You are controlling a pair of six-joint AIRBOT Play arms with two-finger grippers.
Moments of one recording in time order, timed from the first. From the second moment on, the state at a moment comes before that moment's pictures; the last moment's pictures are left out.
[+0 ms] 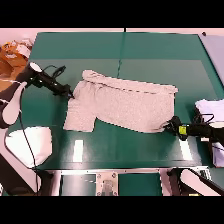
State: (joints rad) left arm 0.09 -1.95 1.66 0.93 -1.43 -1.08; right arm -0.53 -1.09 0.42 -0.84 0.95 1.39
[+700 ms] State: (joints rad) left arm 0.08 -1.07 1.96 0.84 -1.27 -1.18; right arm -0.60 -0.79 1.52 -0.82 1.12 1.51
